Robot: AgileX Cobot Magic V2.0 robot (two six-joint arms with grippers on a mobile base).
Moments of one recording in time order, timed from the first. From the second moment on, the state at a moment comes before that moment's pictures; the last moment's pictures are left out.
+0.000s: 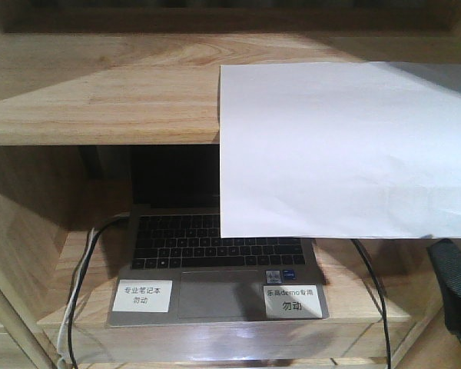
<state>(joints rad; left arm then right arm) -0.51 0.12 -0.78 -0.16 0.89 0.16 0.70 0.52 0.03 0.29 -0.86 1.06</state>
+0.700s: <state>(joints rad) -0.51 0.12 -0.78 -0.16 0.89 0.16 0.70 0.79 0.00 0.28 -1.12 1.08</state>
